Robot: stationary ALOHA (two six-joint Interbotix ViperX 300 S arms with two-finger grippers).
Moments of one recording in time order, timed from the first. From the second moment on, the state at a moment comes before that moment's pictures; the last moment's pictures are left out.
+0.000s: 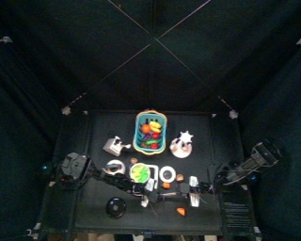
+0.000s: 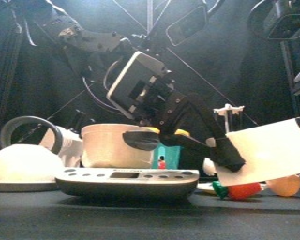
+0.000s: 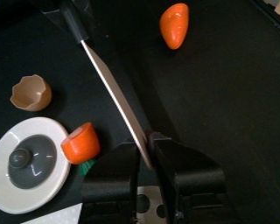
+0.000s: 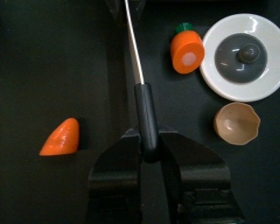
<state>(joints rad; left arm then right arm) -0.28 0.40 0.38 -0.34 -0.25 0.58 0.56 -0.33 0.98 2.38 -0.51 -1.88</state>
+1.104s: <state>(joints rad) -0.26 0.19 0.56 -0.44 -0.69 0.58 0.53 -0.52 0.99 2.41 -0.76 -1.88</state>
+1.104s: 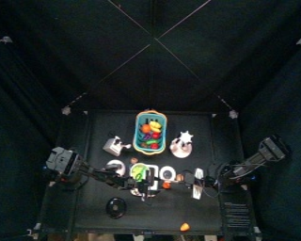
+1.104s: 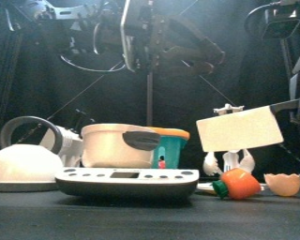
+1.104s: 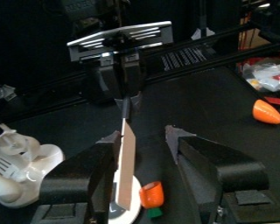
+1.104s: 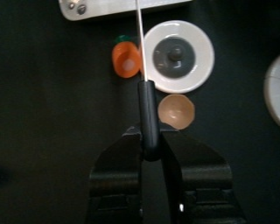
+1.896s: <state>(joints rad) -0.24 0.05 0.79 -0.54 -0.90 0.58 0.35 -0.60 1.07 2.49 -0.85 -1.89</state>
